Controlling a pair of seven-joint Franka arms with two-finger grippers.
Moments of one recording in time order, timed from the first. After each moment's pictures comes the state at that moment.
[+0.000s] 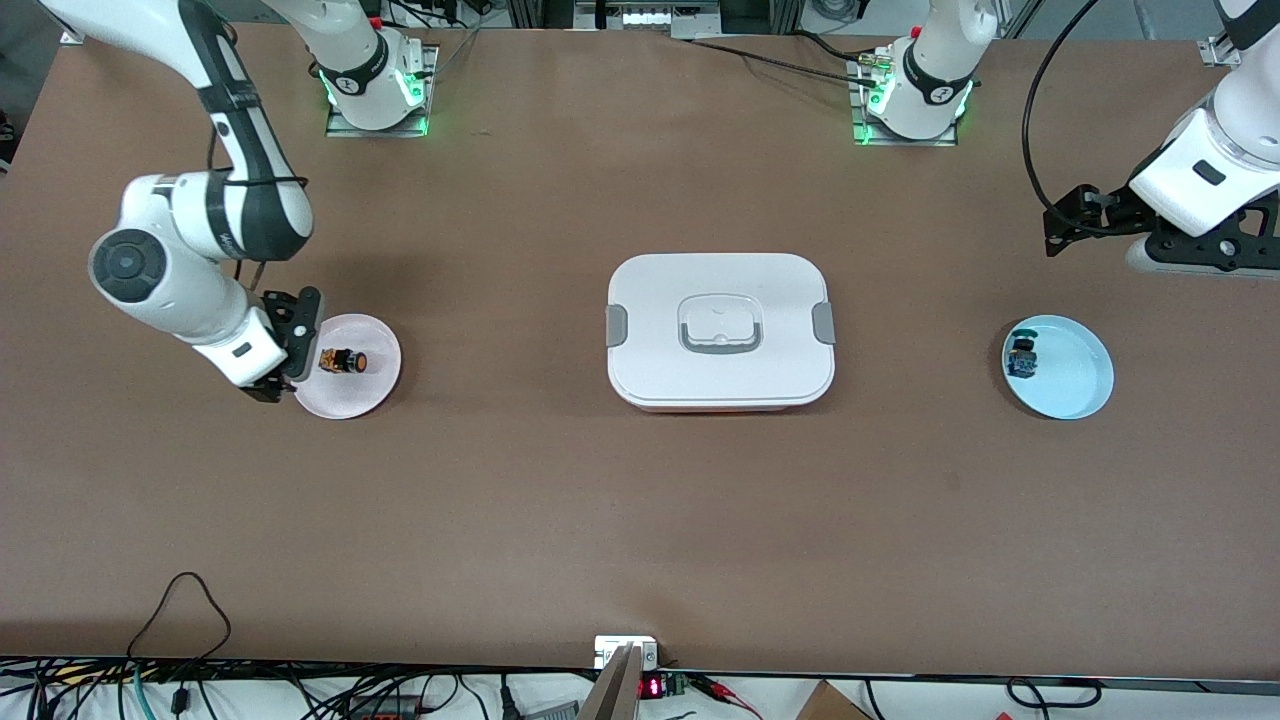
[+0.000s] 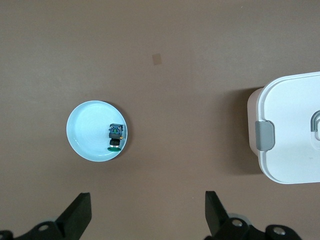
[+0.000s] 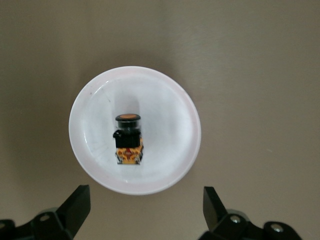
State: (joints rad) left arm -0.06 -0.03 -0.02 -1.68 0.05 1.61 -0.01; right arm 0.07 0.27 -0.02 -1.98 -0.10 2.21 -1.37
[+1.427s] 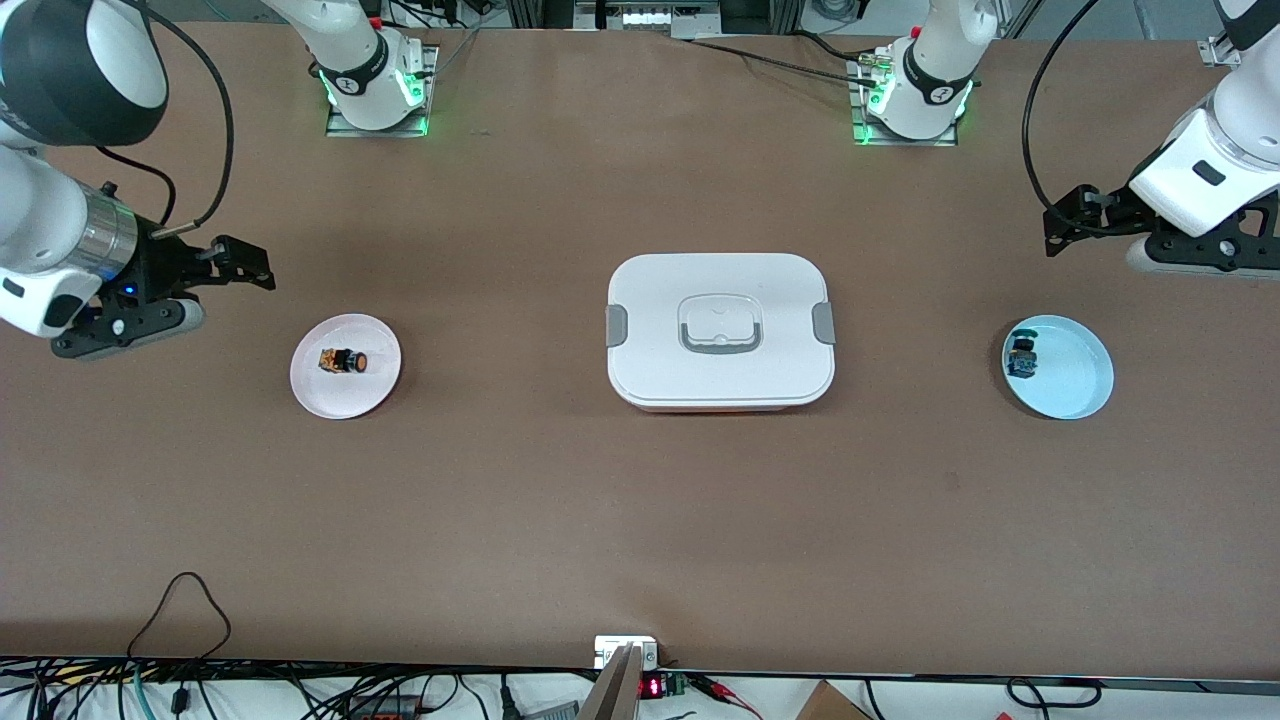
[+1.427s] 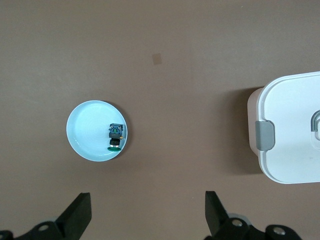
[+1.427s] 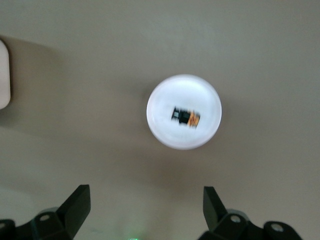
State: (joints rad) left arm -0.06 -0.03 -0.02 -1.68 0.05 1.61 -0.01; right arm 0.08 0.16 -0.01 -1.56 0.07 1.53 -0.10
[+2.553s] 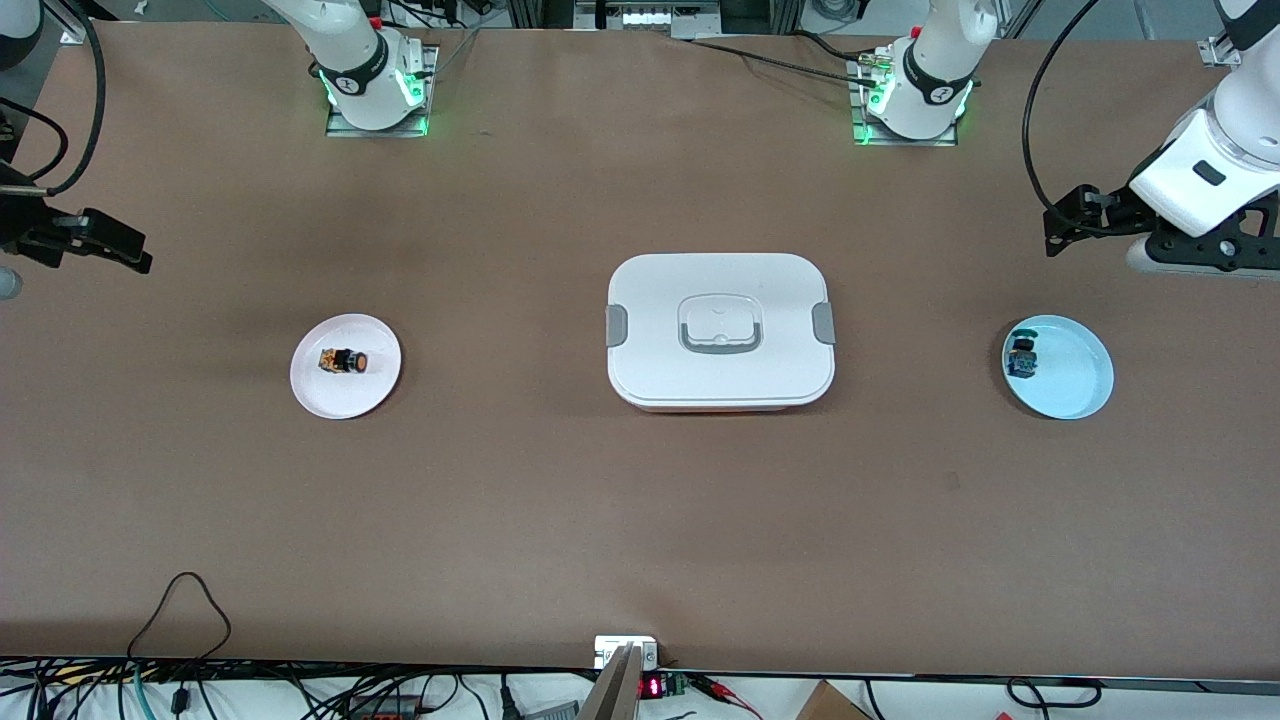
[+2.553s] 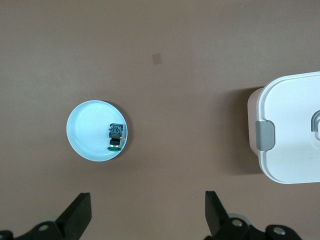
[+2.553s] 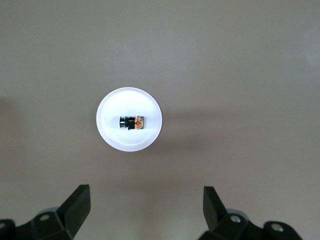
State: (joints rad) left arm -0.06 -0.03 -0.02 -1.68 0.05 1.61 -0.01; right arm 0.06 0.06 -0.10 -1.56 -0.03 1.57 0.00
